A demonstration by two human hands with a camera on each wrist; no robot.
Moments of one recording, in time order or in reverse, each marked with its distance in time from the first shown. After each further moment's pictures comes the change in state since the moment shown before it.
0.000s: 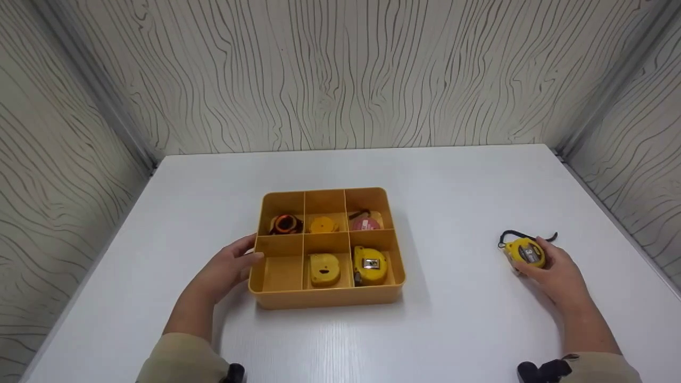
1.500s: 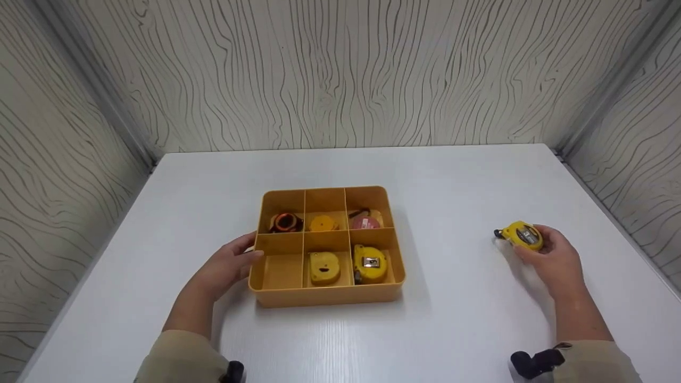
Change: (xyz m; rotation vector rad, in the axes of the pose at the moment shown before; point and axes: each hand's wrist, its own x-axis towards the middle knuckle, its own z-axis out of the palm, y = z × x) left_hand -0.001 0.002 0.000 0.016 -0.005 -0.014; right_hand 0.003 -0.031 -0.004 0.123 0.083 0.077
